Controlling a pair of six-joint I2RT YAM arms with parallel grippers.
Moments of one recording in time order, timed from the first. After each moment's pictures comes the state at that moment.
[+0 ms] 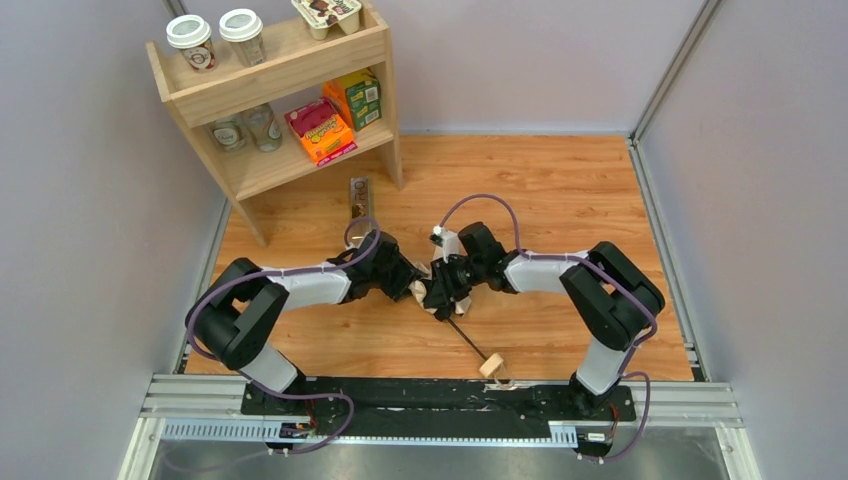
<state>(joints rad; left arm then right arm) -0.67 1.57 0.67 0.00 0.06 -1.38 0.71 1.74 0.81 0.12 -0.61 0.33</state>
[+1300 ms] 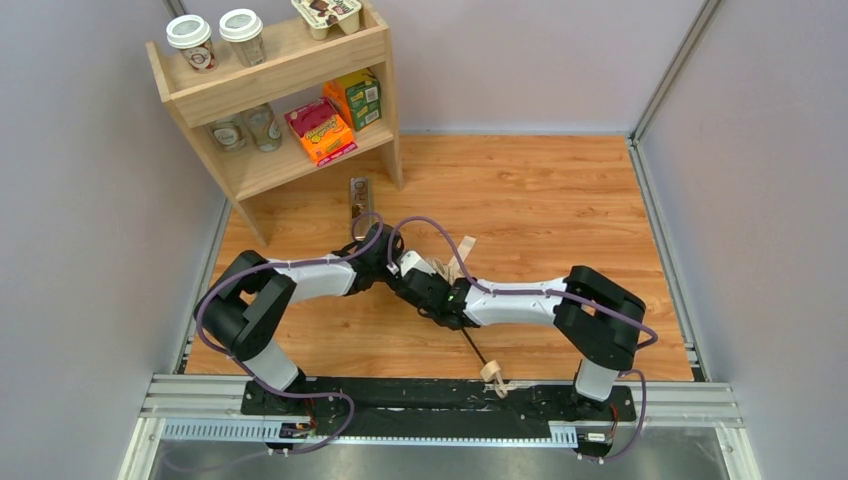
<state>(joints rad) -0.65 1.63 0.72 0.02 0.16 -1.42 1.14 1.76 1.02 -0.33 0.54 0.17</state>
